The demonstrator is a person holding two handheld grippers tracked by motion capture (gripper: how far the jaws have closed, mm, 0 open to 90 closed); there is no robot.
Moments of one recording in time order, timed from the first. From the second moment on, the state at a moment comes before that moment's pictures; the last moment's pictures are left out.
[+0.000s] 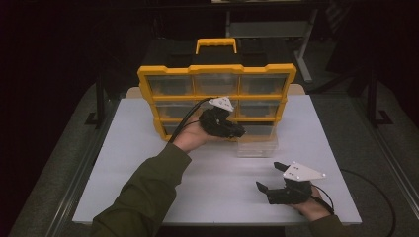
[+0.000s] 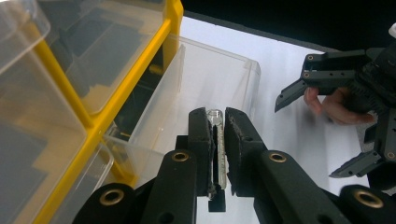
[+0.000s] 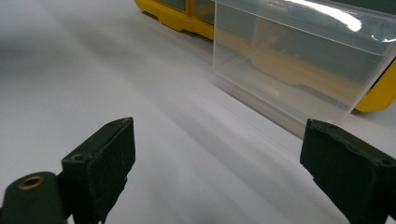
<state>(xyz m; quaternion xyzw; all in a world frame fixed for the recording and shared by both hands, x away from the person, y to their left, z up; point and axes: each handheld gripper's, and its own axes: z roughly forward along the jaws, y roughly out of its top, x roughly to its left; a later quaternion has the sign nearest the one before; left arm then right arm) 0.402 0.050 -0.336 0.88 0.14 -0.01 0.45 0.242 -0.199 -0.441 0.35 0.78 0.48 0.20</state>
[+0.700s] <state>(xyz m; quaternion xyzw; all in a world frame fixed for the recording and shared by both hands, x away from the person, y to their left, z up) 0.407 0.024 -0.342 0.89 0.14 0.00 0.44 0.242 -0.199 -0.441 0.35 0.78 0.48 0.19</state>
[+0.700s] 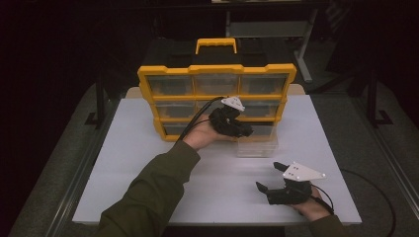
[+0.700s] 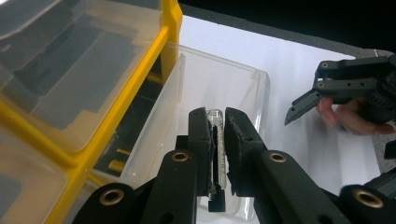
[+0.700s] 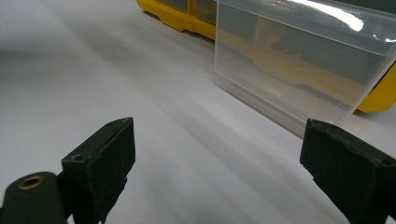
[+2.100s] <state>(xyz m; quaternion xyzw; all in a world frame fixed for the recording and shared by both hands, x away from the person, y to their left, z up) 0.414 -0.008 -0.367 0.91 0.13 0.01 0.40 0.242 -0.198 -0.442 0.34 0.79 0.48 0.19</state>
